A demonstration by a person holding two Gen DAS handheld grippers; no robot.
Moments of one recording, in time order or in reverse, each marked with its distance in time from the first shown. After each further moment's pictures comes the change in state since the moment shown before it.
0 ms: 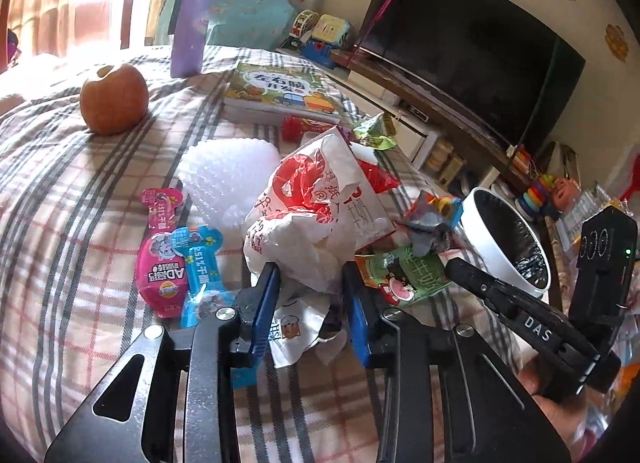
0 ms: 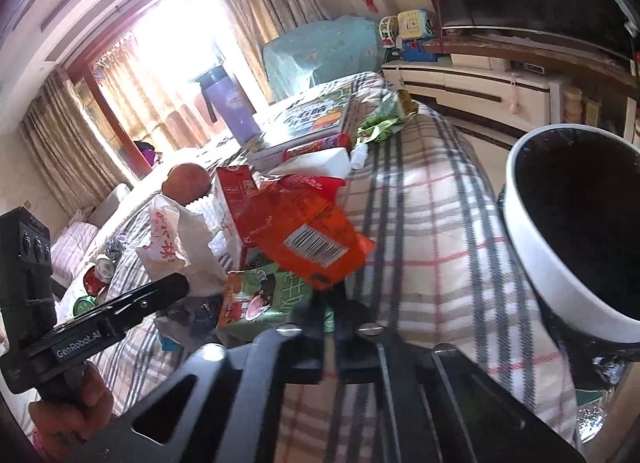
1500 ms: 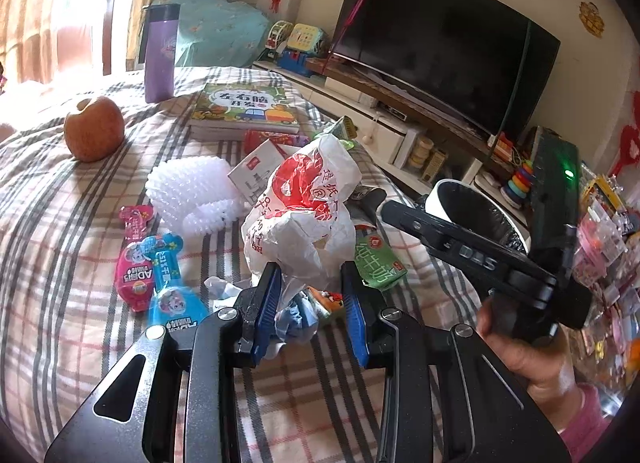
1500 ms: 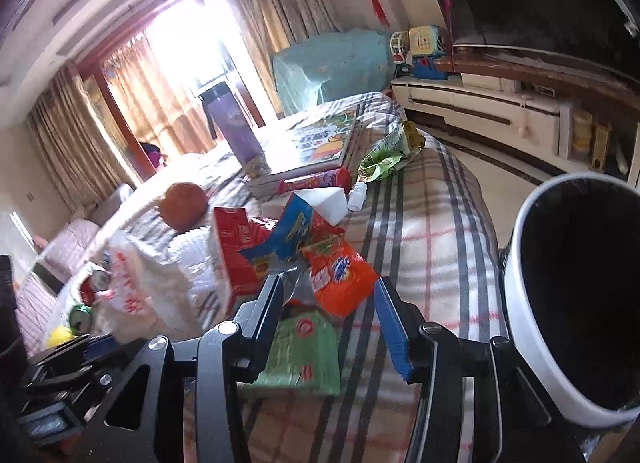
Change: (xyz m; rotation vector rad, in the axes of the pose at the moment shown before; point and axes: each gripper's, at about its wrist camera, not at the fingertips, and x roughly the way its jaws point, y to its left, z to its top) left arm -0.020 -0.035 -0.005 0.072 -0.028 -0.031; right arm 0.023 -0.007 0.036 -0.063 -0.031 0.010
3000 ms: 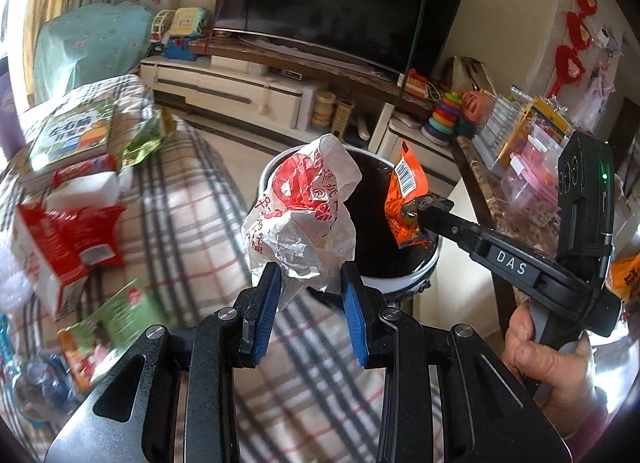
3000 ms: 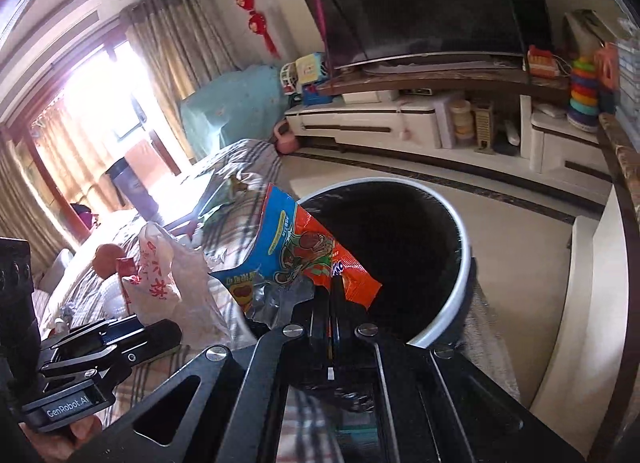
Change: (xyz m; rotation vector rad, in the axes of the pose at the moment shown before) left arm 0.070 -0.167 0.018 0.258 0.127 -0.227; right arm -0.131 -0.126 -0.019 0.214 -0.108 -0.261
